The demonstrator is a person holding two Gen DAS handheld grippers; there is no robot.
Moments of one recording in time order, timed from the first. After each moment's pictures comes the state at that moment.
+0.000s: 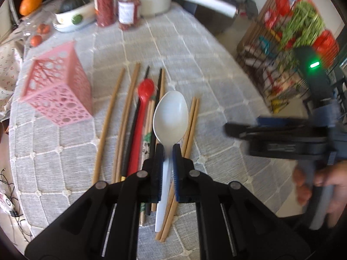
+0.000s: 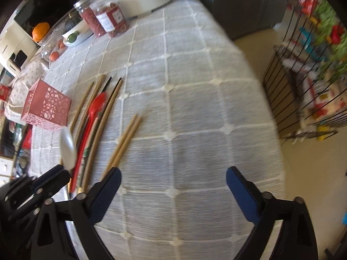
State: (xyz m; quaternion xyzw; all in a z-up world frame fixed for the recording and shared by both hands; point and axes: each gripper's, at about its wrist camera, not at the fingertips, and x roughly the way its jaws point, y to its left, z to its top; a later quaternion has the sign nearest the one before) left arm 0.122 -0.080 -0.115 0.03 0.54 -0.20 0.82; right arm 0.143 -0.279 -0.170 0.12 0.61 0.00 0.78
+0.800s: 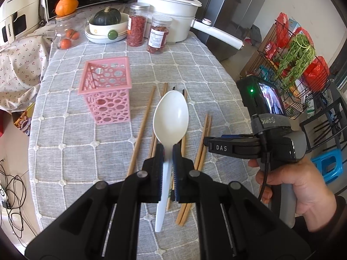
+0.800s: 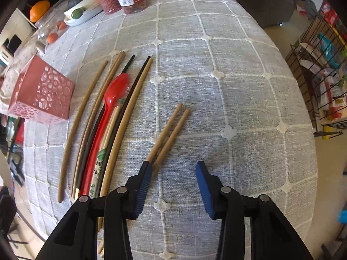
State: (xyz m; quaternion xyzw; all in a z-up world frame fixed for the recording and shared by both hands) left arm 0.098 -0.026 -0.087 -0.02 0.49 -0.19 0.85; right arm 0.168 -0.205 -0.192 0.07 0.63 -0.02 0.77
